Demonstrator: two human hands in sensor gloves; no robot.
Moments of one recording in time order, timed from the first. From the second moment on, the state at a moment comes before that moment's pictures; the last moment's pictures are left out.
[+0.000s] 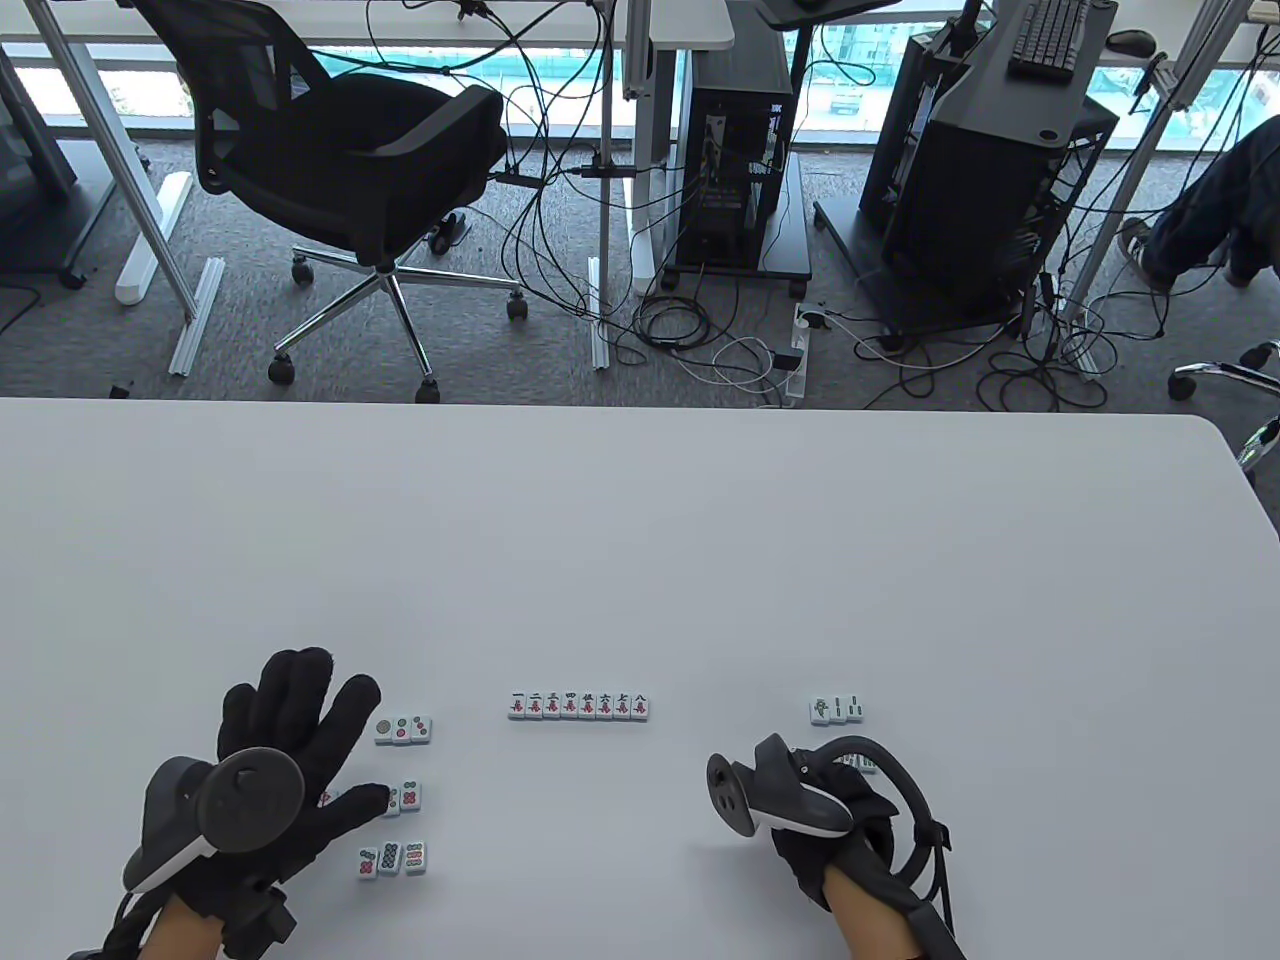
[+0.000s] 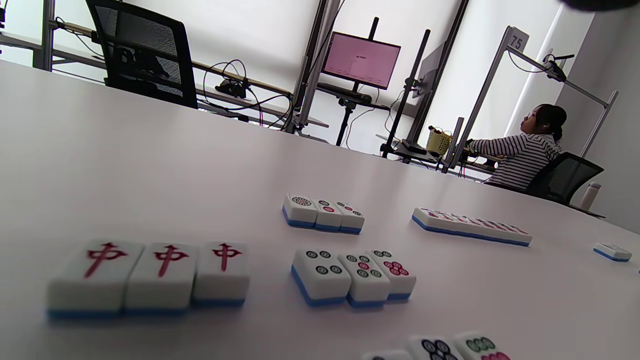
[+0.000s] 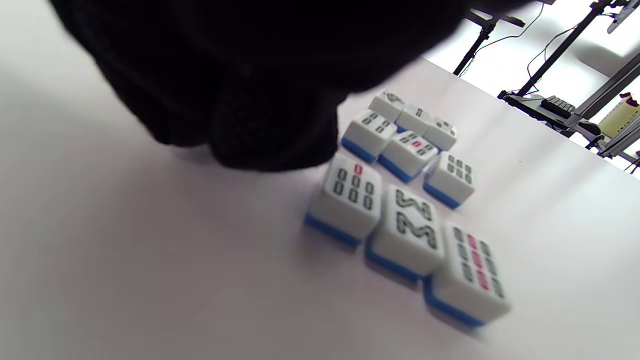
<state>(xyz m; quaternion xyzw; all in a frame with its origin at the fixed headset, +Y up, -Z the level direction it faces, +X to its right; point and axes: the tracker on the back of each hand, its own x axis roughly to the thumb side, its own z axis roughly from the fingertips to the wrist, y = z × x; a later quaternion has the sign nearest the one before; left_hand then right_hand) -0.302 -0.715 -0.223 0.00 -0.11 0.14 0.98 0.120 -0.755 -0.280 -0.17 -0.14 -0.96 0.19</state>
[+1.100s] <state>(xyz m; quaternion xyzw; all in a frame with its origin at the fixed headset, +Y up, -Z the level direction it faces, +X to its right) -0.303 -0.713 -0.223 0.00 -0.12 0.15 0.98 0.034 -0.753 -0.334 -0.20 -0.02 -0.97 0.12</state>
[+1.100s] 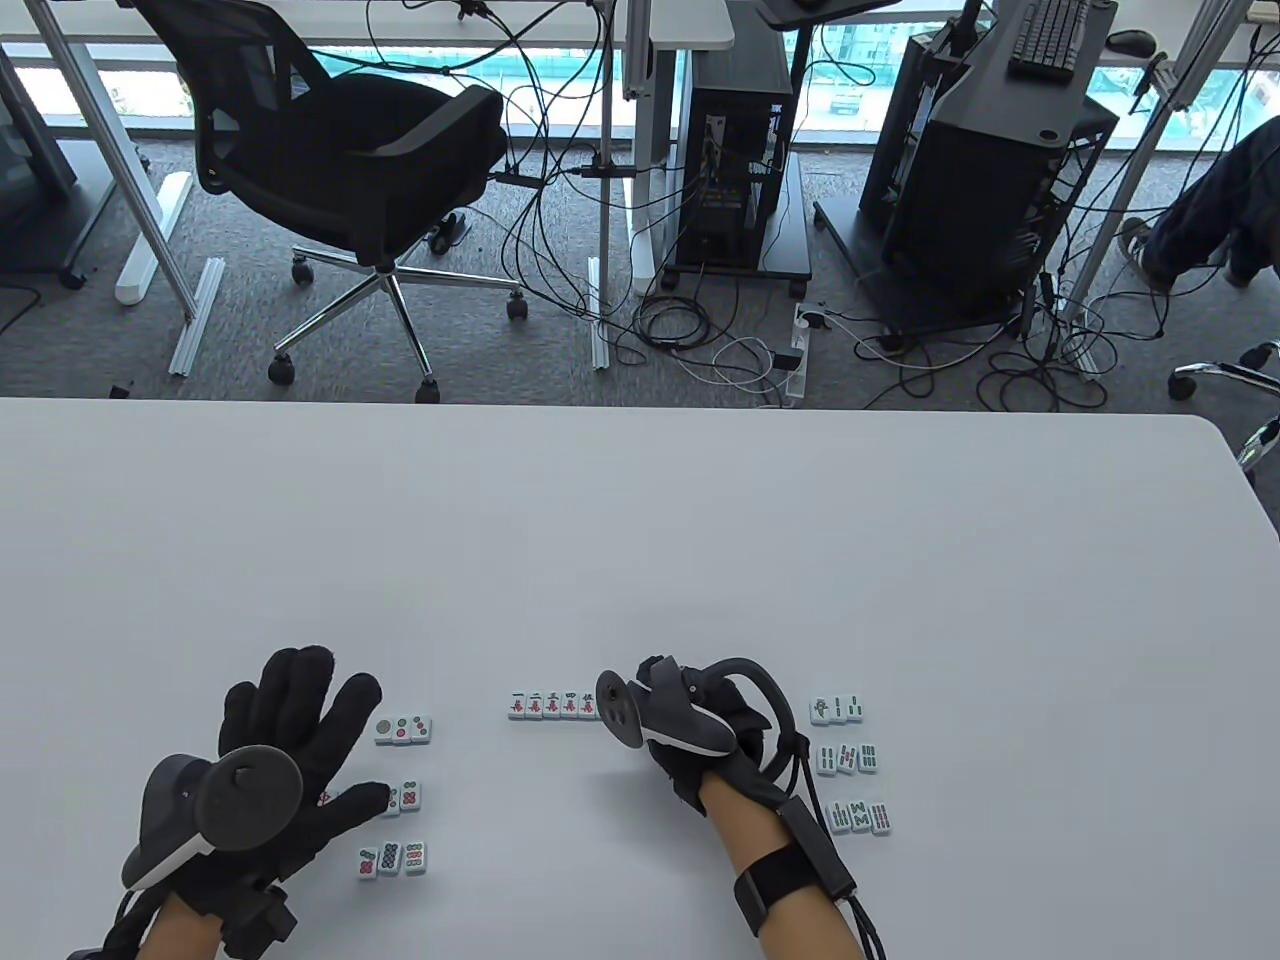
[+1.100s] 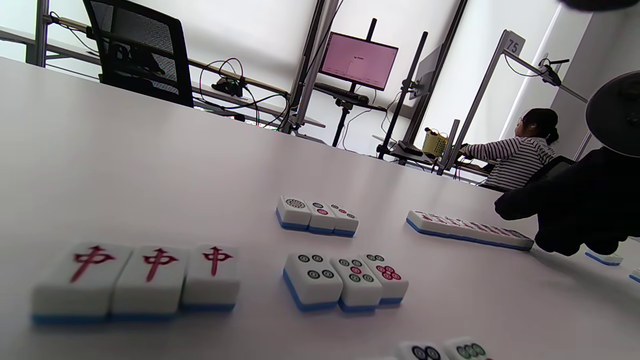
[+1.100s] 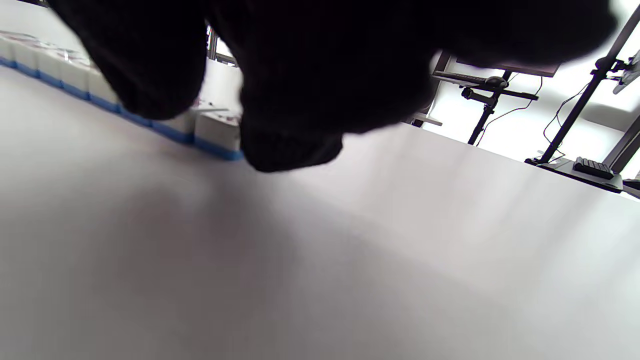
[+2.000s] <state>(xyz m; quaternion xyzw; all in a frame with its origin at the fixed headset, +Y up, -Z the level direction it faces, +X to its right) -0.295 -0.729 -0.227 0.00 -0.13 0.10 0.99 0.198 -0.730 -0.238 -0.09 0.09 -0.99 -0.01</state>
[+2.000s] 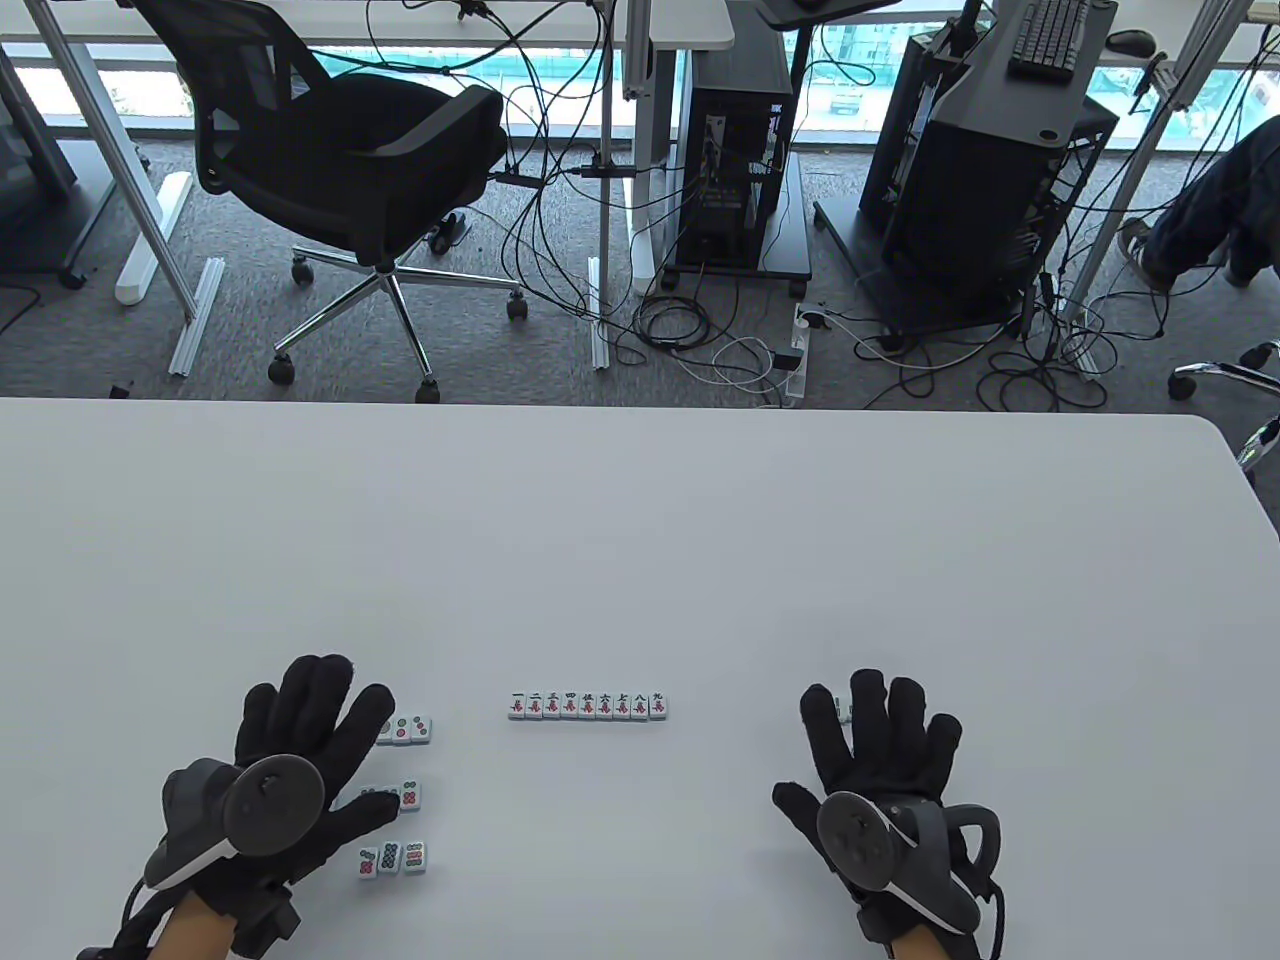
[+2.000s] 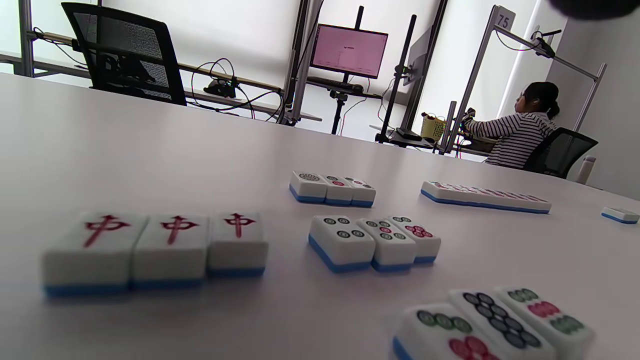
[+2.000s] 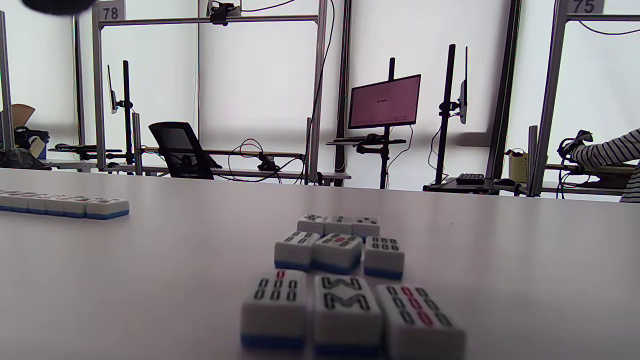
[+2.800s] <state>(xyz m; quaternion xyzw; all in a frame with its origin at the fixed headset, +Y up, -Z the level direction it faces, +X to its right) -0.304 -0.665 -0.257 0.08 -0.09 0.05 0.99 0.202 -0.713 -0.226 -0.12 0.12 -0.98 -0.09</state>
